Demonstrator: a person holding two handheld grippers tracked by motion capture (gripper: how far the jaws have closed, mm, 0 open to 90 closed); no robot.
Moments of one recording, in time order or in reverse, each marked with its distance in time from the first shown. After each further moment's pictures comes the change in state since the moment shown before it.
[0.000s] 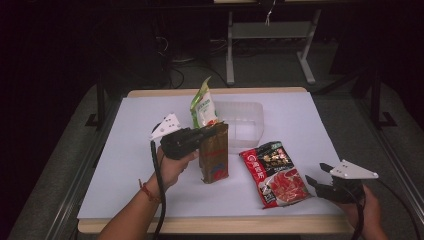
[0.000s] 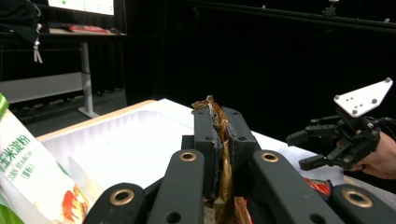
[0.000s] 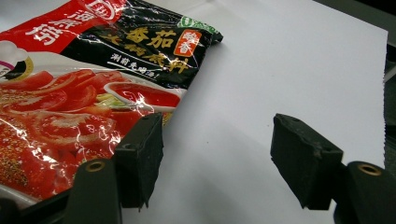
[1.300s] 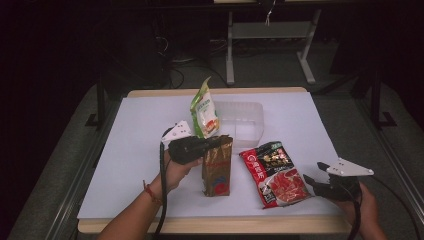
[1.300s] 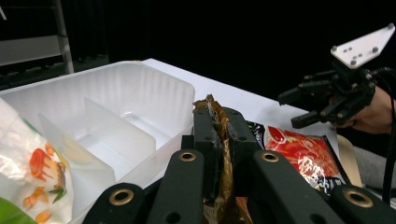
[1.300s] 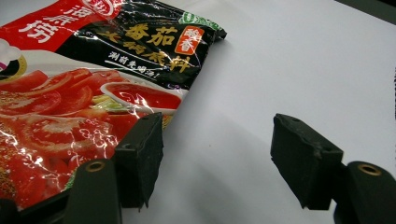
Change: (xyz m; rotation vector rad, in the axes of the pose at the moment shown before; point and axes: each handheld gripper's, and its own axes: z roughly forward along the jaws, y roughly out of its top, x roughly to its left) left arm 0.007 -0.028 0.015 0.151 -0.059 -0.012; right arm 0.000 0.003 0.008 0.023 0.013 0.003
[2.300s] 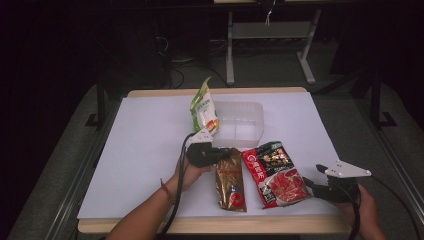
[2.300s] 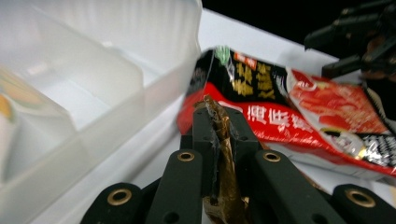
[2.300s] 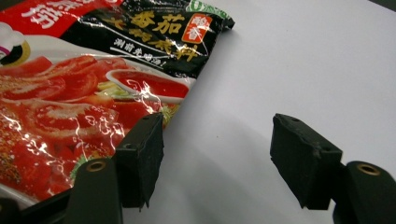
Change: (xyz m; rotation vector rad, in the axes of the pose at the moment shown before) left arm 0.008 -0.034 0.050 0.207 -0.016 -0.028; right arm 0.002 -0.003 0.002 0.023 0.015 -0.009
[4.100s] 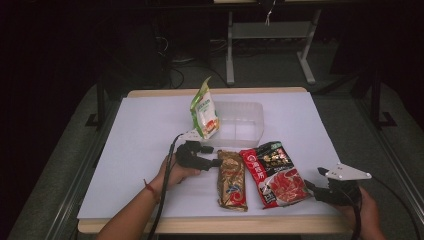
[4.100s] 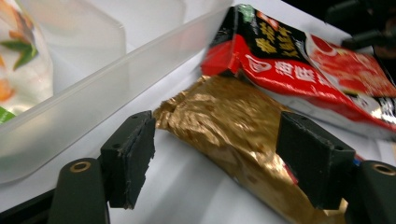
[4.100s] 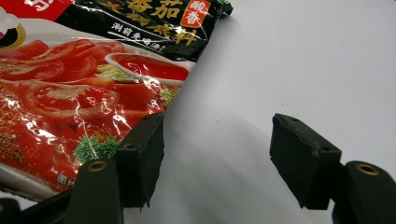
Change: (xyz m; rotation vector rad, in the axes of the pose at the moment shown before) left arm 0.034 -0.022 -0.006 0.126 -0.030 -0.119; right arm 0.003 -0.006 -0.003 0.029 -0.015 0.003
